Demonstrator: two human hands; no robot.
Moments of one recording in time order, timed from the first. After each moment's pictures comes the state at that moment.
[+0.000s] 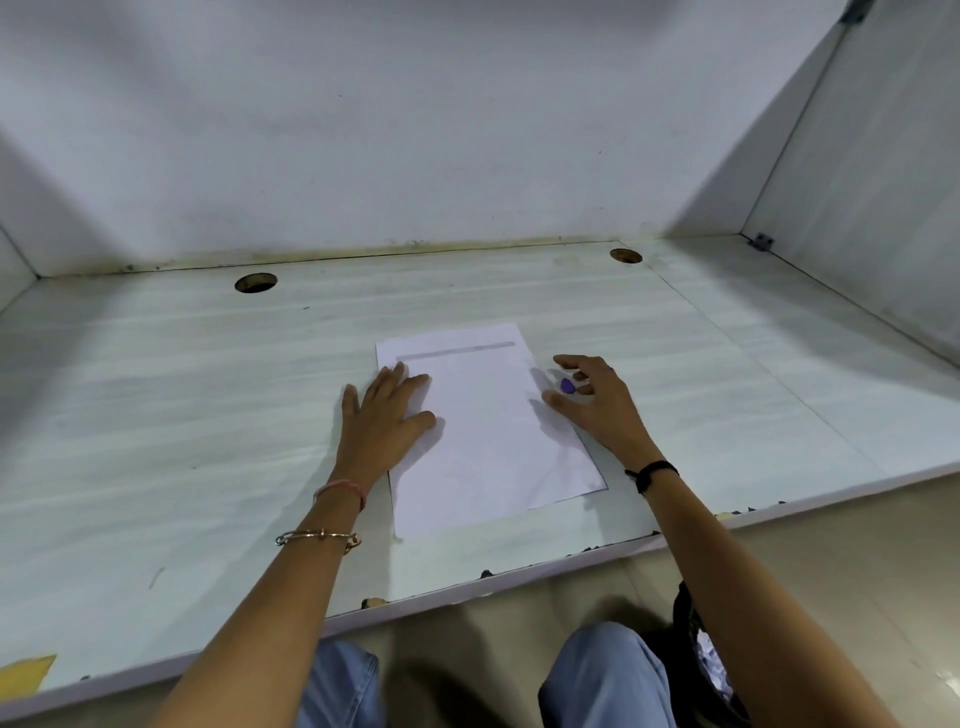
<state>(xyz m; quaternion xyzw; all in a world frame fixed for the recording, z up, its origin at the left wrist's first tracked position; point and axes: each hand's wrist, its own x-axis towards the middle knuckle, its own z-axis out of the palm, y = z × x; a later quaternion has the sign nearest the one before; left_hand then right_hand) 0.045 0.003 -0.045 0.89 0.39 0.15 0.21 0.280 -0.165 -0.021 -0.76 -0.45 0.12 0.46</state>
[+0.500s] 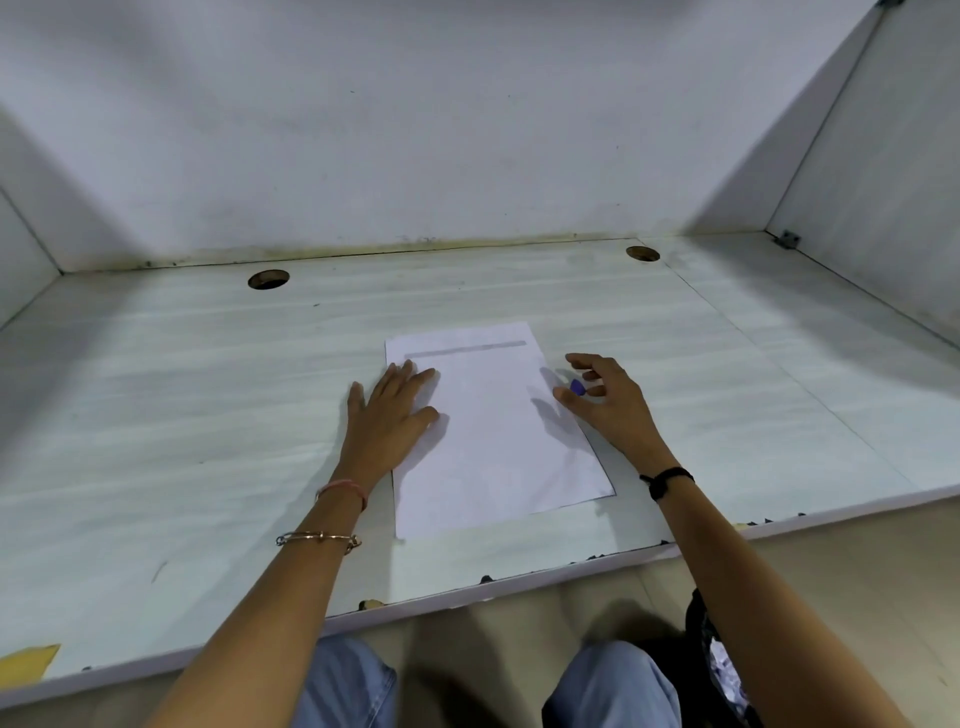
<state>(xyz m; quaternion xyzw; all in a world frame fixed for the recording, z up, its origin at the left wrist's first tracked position) 0.046 0.007 -0.052 0.88 0.38 0.16 0.22 0.280 -0.164 -0.017 -0.75 -0.43 0.14 0.48</state>
